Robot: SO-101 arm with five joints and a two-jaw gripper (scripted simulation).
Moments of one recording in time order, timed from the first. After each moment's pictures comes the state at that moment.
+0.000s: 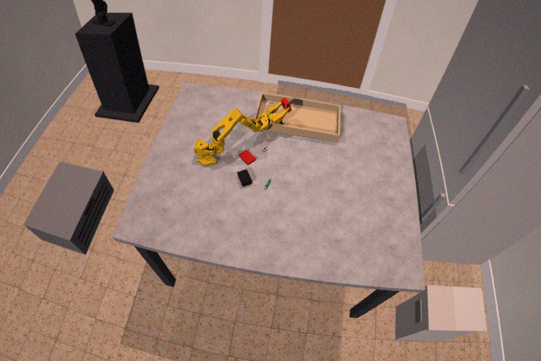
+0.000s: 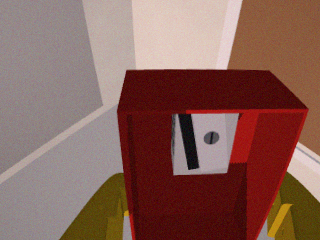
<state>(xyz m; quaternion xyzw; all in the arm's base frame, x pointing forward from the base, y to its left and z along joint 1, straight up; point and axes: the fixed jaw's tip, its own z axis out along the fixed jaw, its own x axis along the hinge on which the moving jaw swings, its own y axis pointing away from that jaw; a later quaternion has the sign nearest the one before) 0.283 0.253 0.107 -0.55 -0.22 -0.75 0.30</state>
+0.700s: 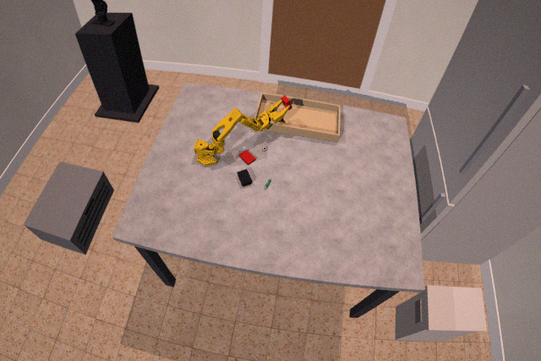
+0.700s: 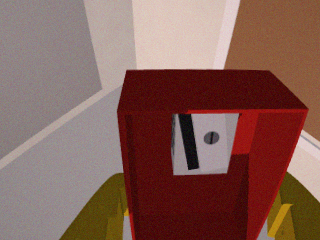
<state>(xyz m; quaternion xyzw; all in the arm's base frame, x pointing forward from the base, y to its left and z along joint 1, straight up) 0.283 0.253 0.120 -0.53 -0.21 -0.76 0.30</state>
